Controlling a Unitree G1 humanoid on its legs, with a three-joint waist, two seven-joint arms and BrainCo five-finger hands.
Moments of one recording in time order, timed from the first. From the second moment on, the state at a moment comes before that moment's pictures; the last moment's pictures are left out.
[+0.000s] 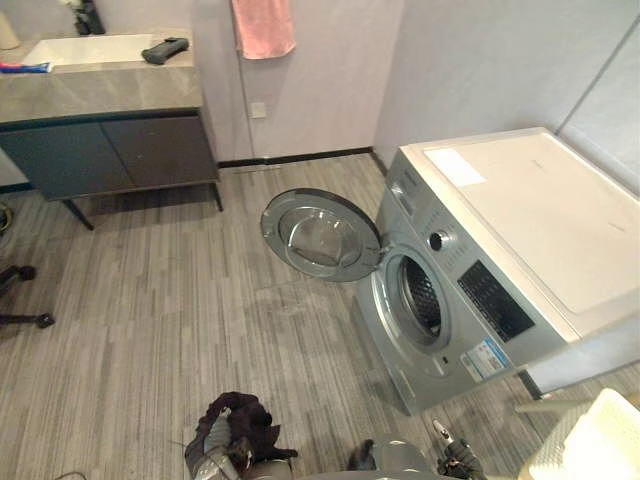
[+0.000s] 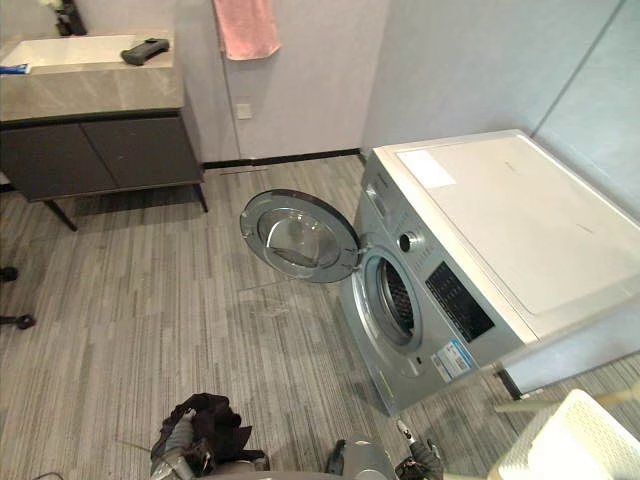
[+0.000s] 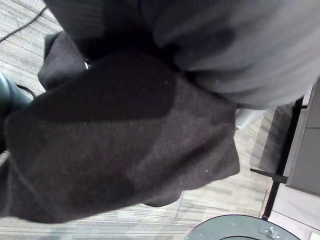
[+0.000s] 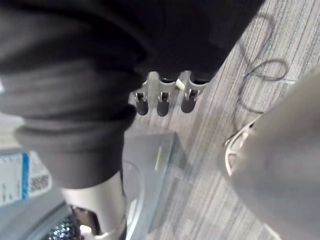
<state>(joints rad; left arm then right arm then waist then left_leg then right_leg) 0.04 0.00 0.30 0.92 -0.32 -0.09 0.09 0.11 0.09 -0.46 0.96 0.51 -0.09 -0.05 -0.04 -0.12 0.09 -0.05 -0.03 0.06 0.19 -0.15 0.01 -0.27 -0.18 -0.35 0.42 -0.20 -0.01</state>
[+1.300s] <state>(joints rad) 0.07 0.00 0.08 0.86 -0.30 -0.12 0.11 0.10 0.00 -0.35 1.01 0.44 -0.09 -0.04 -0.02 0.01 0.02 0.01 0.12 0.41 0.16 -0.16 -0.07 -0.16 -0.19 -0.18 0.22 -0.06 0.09</state>
